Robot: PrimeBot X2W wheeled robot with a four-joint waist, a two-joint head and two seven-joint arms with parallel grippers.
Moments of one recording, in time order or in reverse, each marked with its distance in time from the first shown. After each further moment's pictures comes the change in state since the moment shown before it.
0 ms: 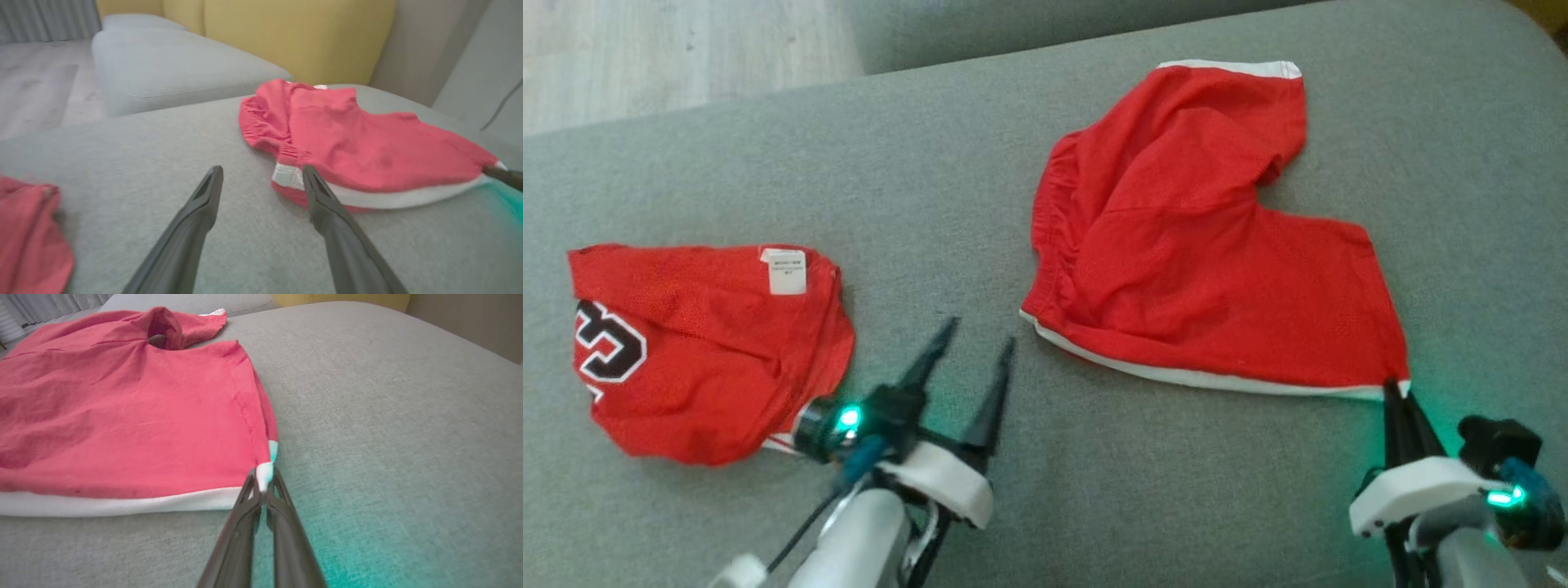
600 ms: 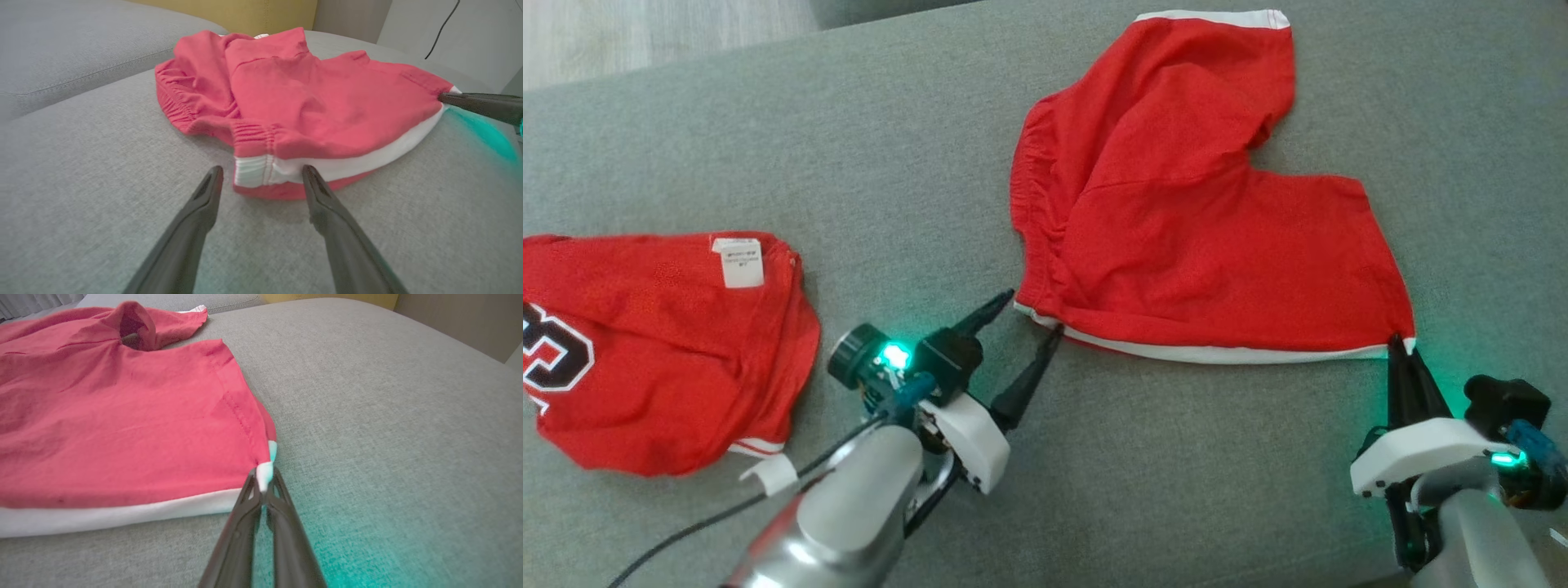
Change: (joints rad) left arm -0.243 0.071 -0.304 0.148 -0.099 -0.038 0.050; right arm -0.066 0.000 -0.007 -0.016 0.002 0.000 0.012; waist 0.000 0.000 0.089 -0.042
